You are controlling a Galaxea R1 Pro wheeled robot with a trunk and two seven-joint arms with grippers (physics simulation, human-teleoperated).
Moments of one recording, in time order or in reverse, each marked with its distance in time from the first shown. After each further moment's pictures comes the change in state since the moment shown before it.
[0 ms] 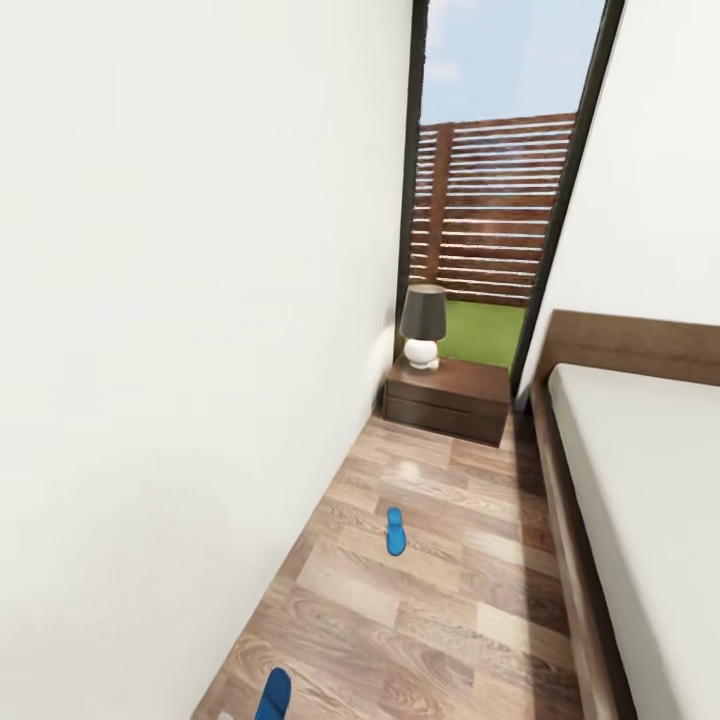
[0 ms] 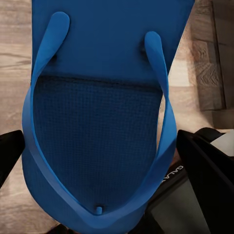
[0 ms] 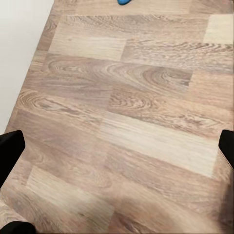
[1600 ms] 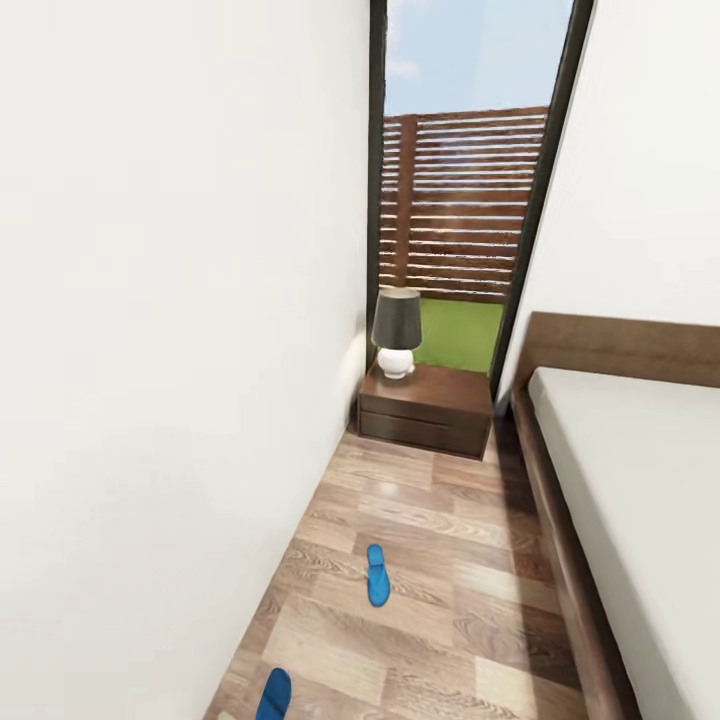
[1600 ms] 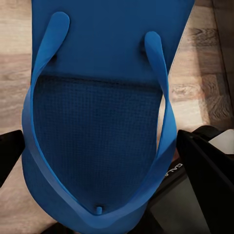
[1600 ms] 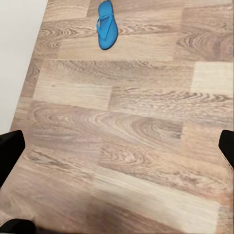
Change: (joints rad) left arm 0.000 -0.001 0.000 0.000 0.000 0.000 0.000; right arm 0.000 0.000 0.000 -0.002 0.001 0.000 0.001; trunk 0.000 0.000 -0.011
